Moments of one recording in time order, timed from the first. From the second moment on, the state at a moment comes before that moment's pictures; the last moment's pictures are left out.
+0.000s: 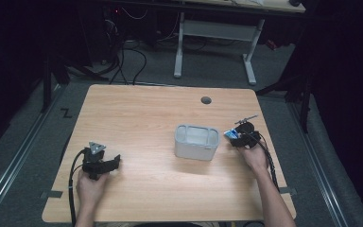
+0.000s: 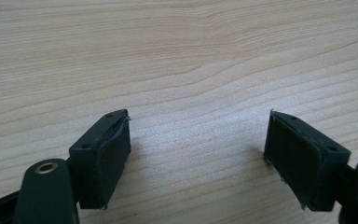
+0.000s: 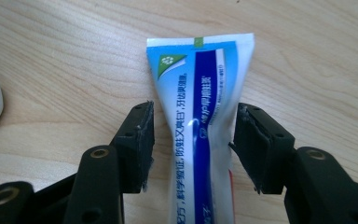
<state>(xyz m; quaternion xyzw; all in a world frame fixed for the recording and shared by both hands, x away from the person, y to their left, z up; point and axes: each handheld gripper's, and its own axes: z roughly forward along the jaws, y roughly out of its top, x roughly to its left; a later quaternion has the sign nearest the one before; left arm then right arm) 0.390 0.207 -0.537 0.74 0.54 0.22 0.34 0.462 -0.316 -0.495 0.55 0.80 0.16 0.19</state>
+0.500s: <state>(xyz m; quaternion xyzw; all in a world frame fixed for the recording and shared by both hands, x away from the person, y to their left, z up) 0.390 0.207 -0.537 0.74 0.54 0.22 0.34 0.470 -0.327 -0.499 0.57 0.79 0.17 0.13</state>
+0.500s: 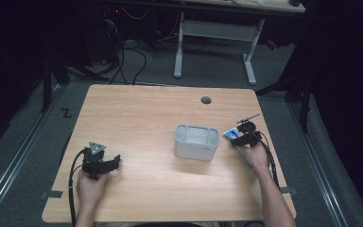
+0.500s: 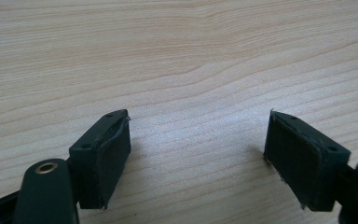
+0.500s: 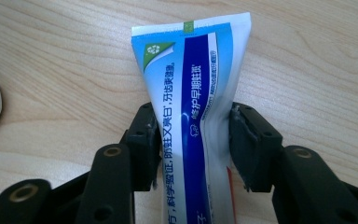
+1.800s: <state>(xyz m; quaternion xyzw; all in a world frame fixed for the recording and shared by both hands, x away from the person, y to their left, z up) 0.390 0.206 -0.537 0.74 0.54 0.22 0.34 0.438 -0.331 -0.460 0.53 0.79 0.26 0.17</state>
